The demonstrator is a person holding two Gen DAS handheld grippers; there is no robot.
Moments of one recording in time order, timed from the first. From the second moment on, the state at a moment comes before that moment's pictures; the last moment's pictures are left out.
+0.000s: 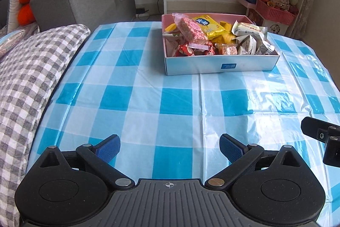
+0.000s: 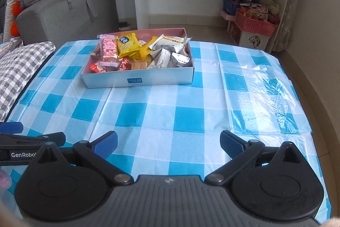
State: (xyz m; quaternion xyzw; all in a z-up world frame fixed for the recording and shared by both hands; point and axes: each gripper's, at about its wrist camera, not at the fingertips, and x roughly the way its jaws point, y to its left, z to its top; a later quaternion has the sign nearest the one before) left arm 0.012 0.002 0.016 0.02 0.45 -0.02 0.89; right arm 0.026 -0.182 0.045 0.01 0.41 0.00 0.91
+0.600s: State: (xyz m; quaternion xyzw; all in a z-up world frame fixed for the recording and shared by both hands) left arm 0.015 -0.004 0.001 0.03 0.46 -0.02 0.88; right arm 0.036 -0.175 0.022 -0.01 0.43 -0.01 0.90
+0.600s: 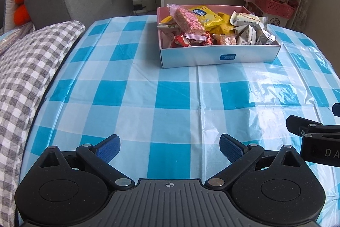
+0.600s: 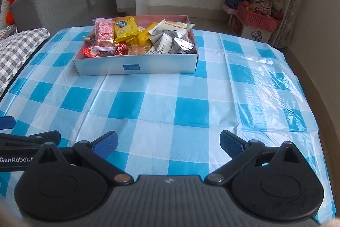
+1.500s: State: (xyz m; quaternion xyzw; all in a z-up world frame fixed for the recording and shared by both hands) left arm 0.012 -0.005 -0.002 0.04 0.47 -0.02 0.88; right arm 0.037 -0.176 0.023 -0.01 0.42 -0.02 0.91
